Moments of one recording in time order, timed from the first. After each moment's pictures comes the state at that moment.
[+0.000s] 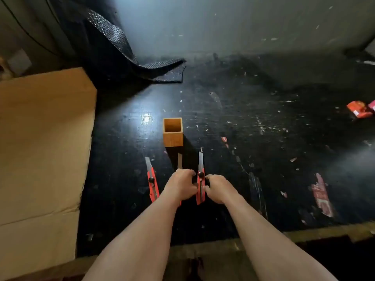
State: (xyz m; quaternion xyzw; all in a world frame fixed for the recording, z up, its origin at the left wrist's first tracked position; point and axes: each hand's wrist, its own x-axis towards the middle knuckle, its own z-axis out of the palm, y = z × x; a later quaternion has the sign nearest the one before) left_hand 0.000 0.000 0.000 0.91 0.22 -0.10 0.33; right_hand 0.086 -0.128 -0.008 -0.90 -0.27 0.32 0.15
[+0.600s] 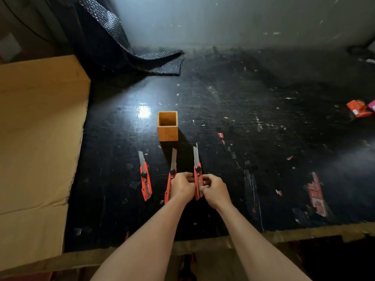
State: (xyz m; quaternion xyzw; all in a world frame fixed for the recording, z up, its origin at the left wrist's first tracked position) left_hand 0.013 -0.041 -0.046 0.71 0.44 -0.04 0.55; right_hand 0.073 -0.148 -0.041 -0.85 -0.11 0.32 0.40
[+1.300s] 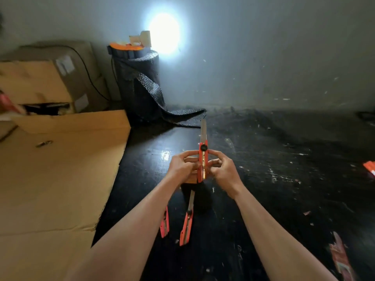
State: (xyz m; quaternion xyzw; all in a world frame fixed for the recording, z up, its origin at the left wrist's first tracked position) left_hand 0.021 0.052 0.134 0.63 0.30 0.15 0.70; right_hand 0.118 -0.077 0.134 -0.72 -0.32 0.24 0.57
